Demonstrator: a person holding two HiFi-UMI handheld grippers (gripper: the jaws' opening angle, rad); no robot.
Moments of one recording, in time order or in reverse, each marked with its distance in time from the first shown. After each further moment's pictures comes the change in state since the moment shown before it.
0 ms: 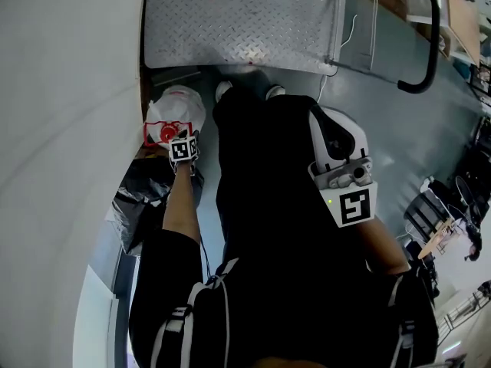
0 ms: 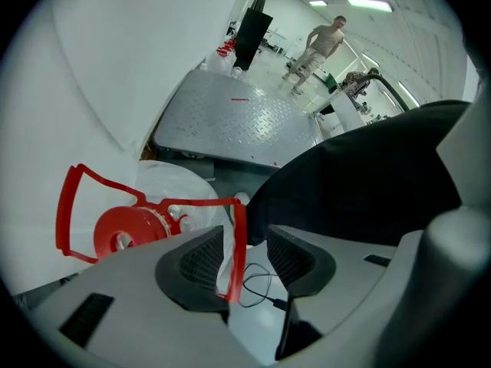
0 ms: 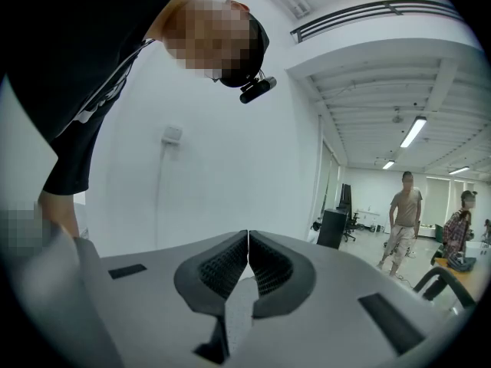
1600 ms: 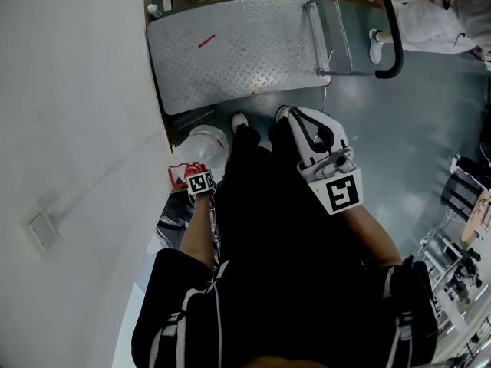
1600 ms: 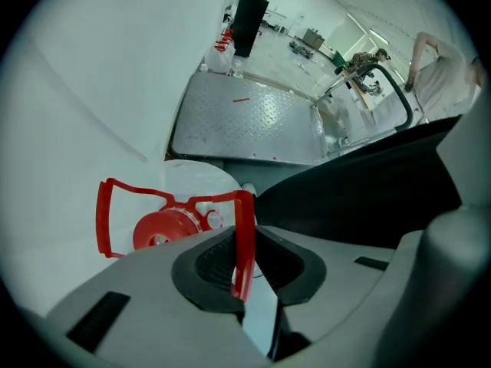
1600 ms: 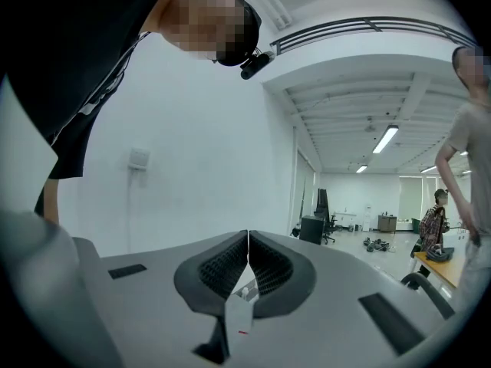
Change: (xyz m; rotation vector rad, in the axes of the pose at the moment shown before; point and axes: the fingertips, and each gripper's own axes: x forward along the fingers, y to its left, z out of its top) left arm -0.111 -0.025 0.005 0.014 0.145 0.093; right arm -0.020 -0.052 0.072 0.081 -0.068 -0.160
